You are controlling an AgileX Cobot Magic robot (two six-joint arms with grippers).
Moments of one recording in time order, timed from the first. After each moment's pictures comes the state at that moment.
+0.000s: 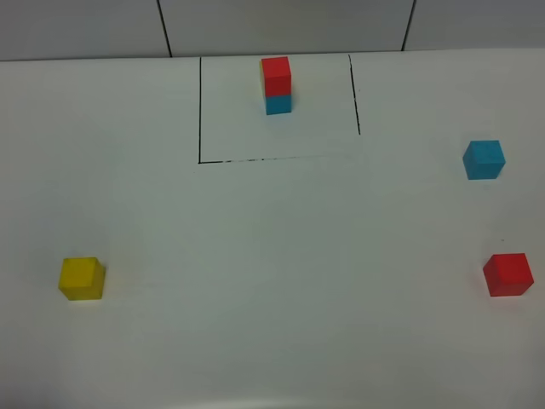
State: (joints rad) left arm -0.02 0.00 -0.50 -0.09 1.04 0.02; right arm 0.11 -0.01 -0.50 0.07 1.07 0.00
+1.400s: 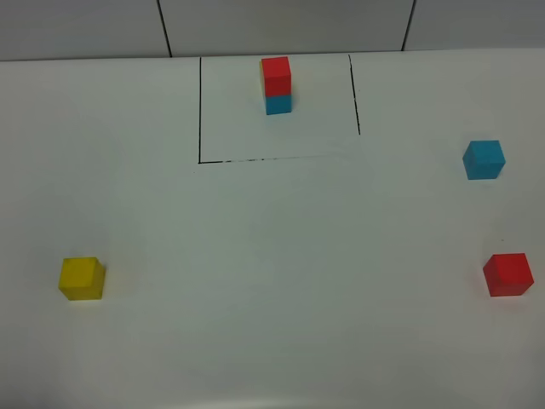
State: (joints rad) left arm -0.02 0.00 -0.50 -0.09 1.04 0.02; right arm 0.11 -0.01 -0.50 0.08 1.07 0.01
